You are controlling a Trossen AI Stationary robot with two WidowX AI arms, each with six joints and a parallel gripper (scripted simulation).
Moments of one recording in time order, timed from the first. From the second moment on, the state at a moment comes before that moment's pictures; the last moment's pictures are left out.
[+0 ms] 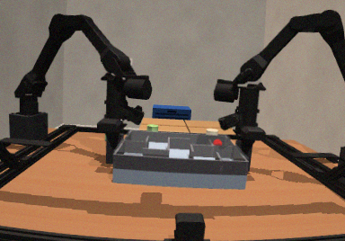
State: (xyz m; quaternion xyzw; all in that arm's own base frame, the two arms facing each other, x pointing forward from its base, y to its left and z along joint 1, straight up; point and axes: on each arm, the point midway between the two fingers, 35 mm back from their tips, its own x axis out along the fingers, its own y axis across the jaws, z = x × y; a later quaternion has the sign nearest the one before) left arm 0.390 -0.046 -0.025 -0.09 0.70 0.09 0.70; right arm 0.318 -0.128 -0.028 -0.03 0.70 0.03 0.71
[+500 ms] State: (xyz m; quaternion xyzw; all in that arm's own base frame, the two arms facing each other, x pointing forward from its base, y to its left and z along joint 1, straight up) left arm 0.390 -0.046 -0.024 -0.09 0.70 0.09 0.70; right arm 0.318 -0.128 -0.028 -0.03 0.71 0.03 0.71
